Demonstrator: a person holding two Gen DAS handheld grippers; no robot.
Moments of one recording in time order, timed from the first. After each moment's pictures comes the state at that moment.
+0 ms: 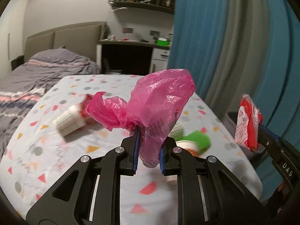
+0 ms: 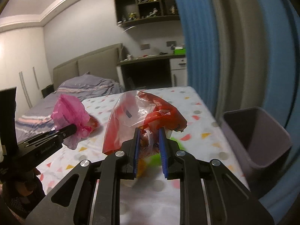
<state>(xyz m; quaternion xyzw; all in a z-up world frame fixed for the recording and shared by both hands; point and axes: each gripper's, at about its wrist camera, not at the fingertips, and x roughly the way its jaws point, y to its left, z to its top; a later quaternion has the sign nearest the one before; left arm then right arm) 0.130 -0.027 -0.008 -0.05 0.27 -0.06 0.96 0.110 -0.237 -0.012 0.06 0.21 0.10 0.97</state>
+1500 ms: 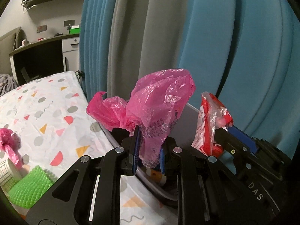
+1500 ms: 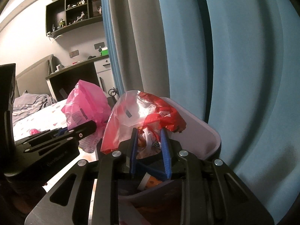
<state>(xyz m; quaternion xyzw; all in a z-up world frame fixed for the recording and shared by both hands) 0.234 -0.338 -0.049 0.02 0.30 -0.31 0.90 0.148 -0.447 -0.061 0.10 0.23 -0.12 0.96</state>
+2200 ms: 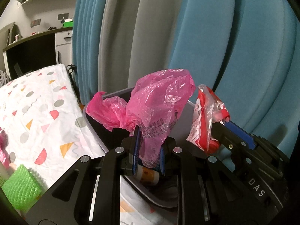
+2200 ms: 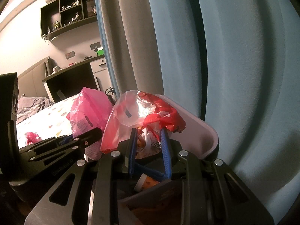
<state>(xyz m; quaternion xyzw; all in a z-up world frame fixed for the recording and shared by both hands) 0.254 -0.359 -0.067 0.02 0.33 -0.33 0.88 0.157 -0.453 -0.060 0.12 0.24 -0.13 0.96</state>
